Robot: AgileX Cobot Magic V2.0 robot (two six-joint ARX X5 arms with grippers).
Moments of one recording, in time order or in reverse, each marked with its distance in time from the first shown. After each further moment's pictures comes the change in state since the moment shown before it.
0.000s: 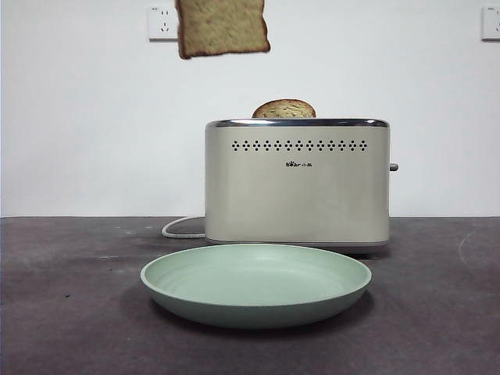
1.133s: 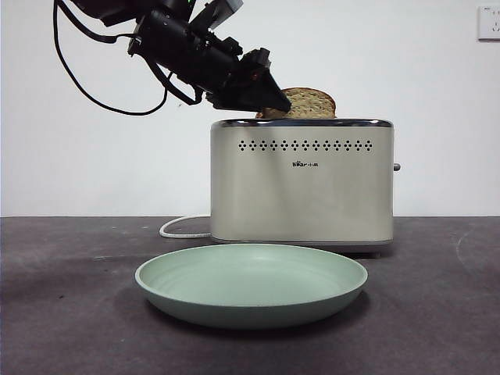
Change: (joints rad) left arm -0.097 0.545 -0.003 0.449 0.064 0.088; right arm 0.000 0.000 0.000 0.000 0.000 0.000
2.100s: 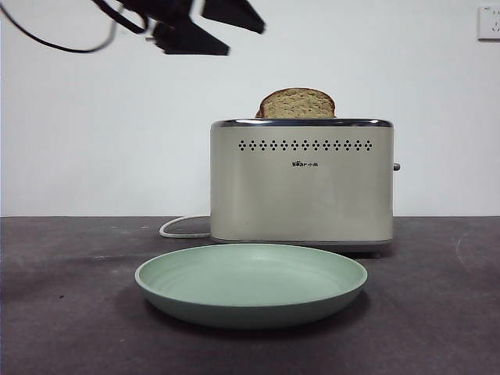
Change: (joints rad) left arm 0.076 -0.233 -0.055 -0.109 0.101 -0.056; right arm 0.000 -0.002 0.000 0.000 0.000 0.000
